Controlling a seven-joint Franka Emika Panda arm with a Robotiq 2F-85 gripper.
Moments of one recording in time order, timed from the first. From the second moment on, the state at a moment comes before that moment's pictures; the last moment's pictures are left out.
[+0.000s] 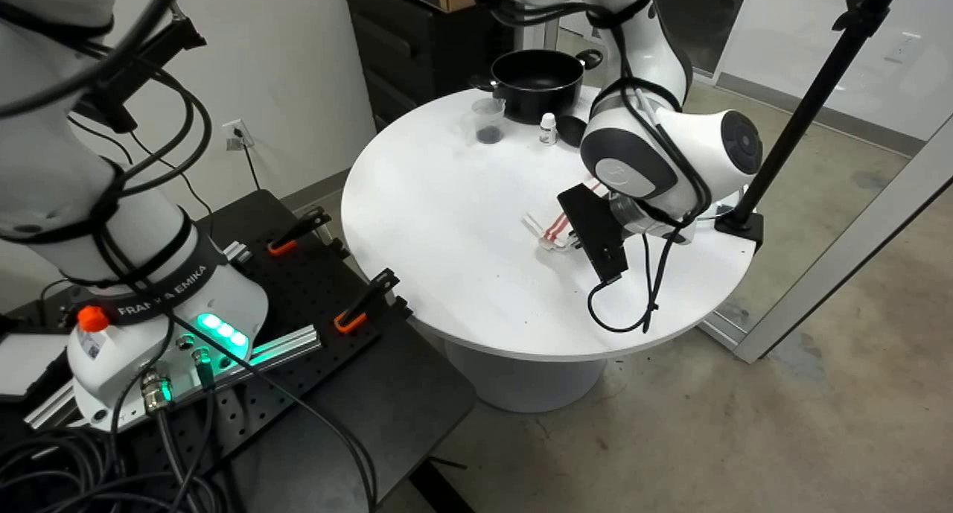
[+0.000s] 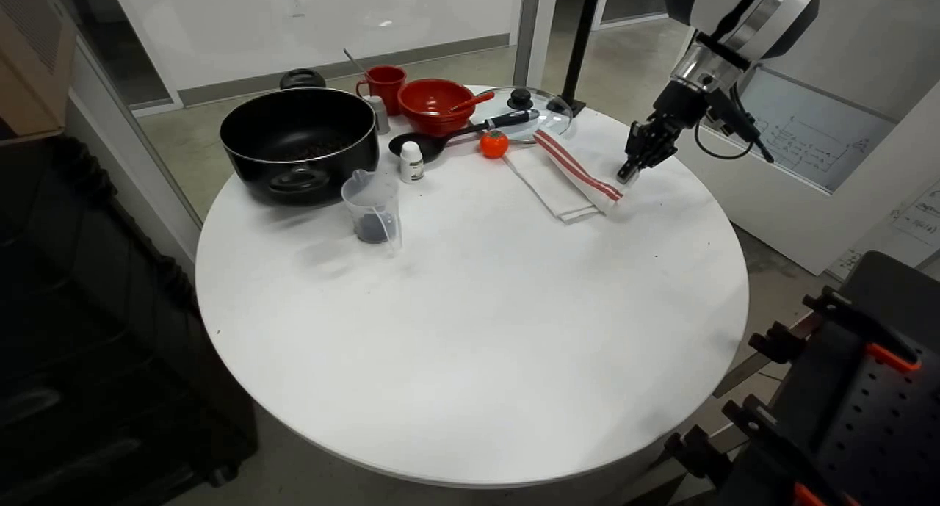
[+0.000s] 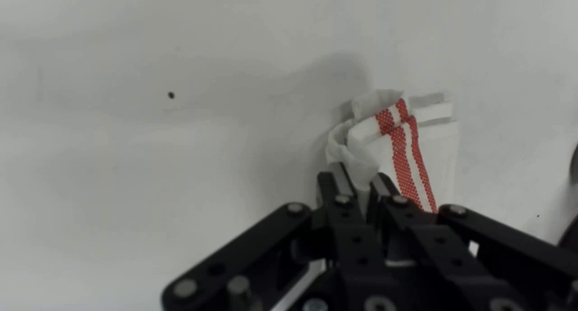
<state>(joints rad) -0.48 0.84 -0.12 -1.78 0.73 2.24 -0.86</state>
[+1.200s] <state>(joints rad) -0.44 0.59 0.20 -2.15 0.53 2.73 -0.91</state>
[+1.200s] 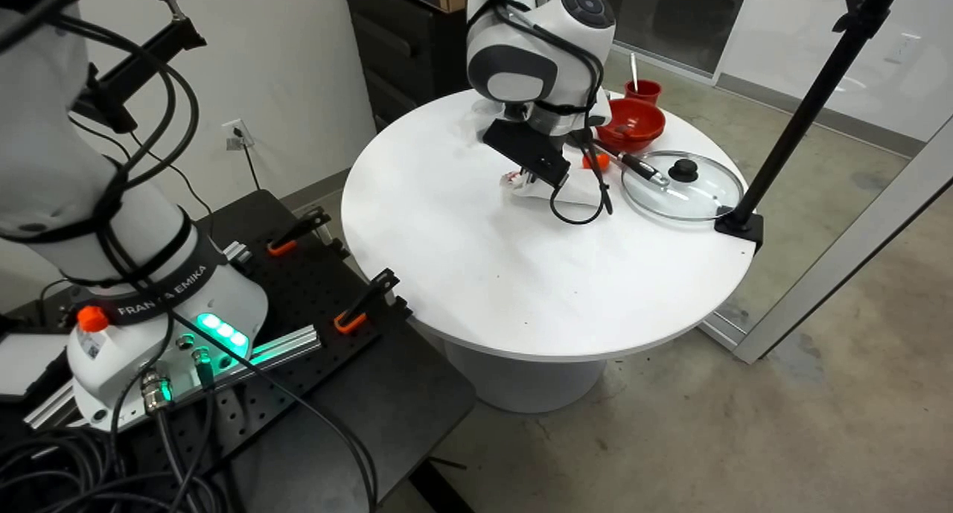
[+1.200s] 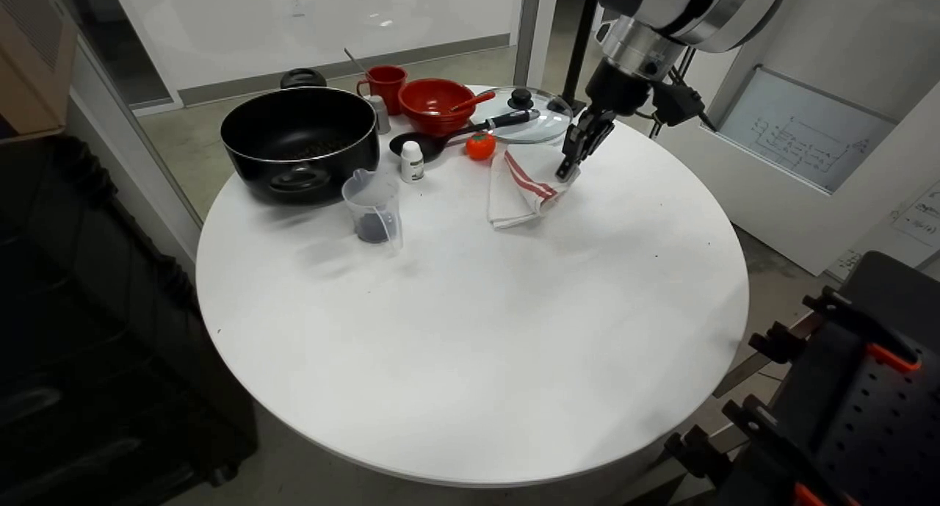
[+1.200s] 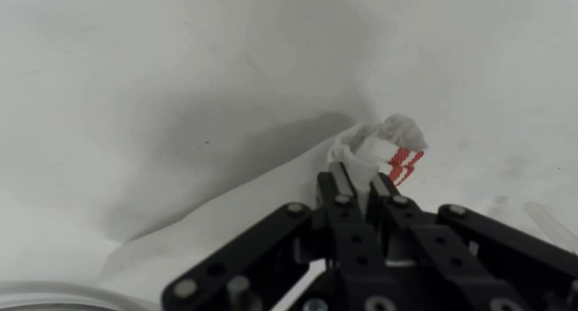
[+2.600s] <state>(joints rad) 0.04 0.51 -0.33 -2.52 -0.20 3.34 -0.66</state>
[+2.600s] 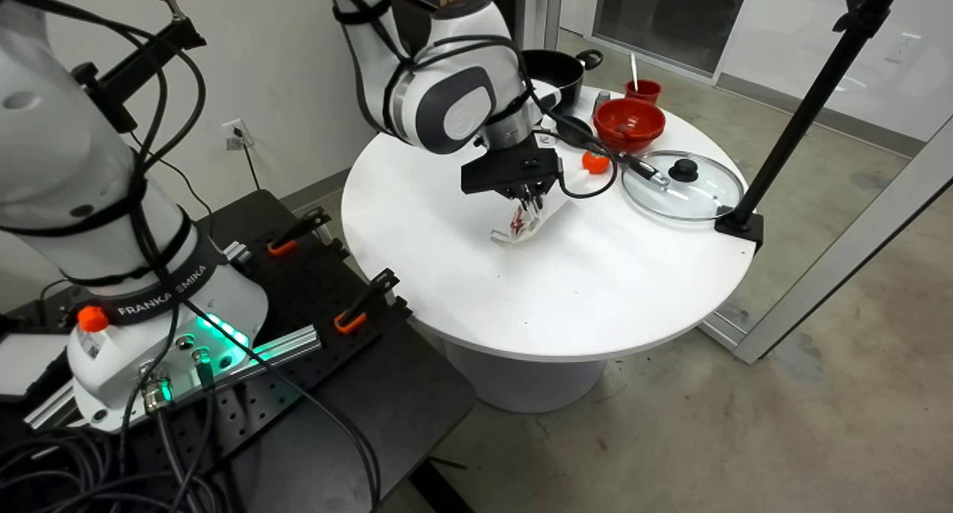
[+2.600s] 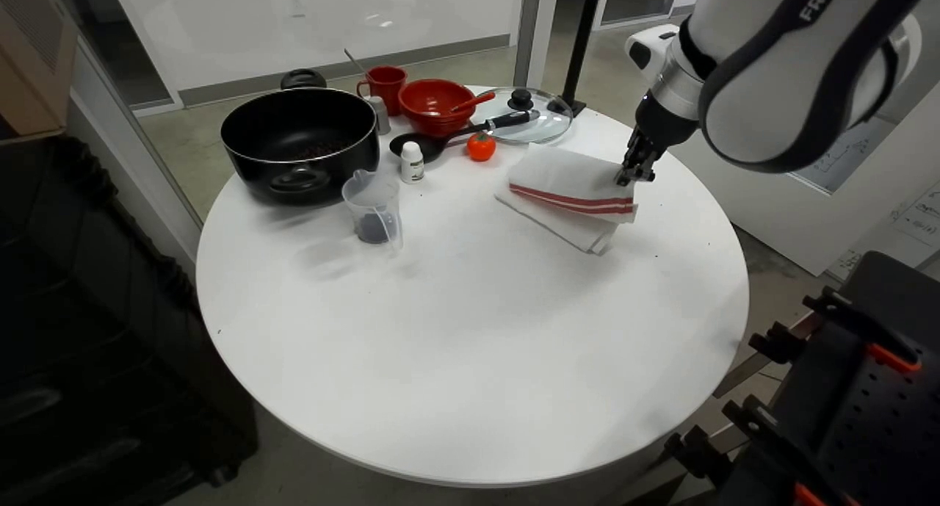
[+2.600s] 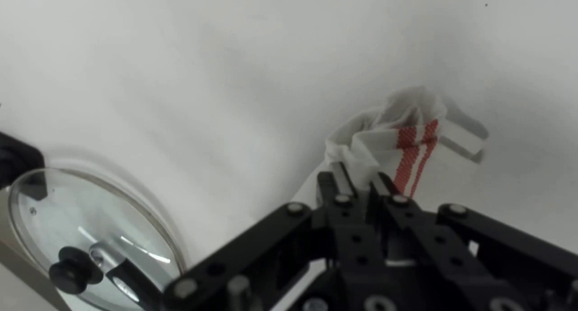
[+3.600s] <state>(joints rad) 0.91 0.54 -0.89 -2.57 0.17 3.45 -0.78</state>
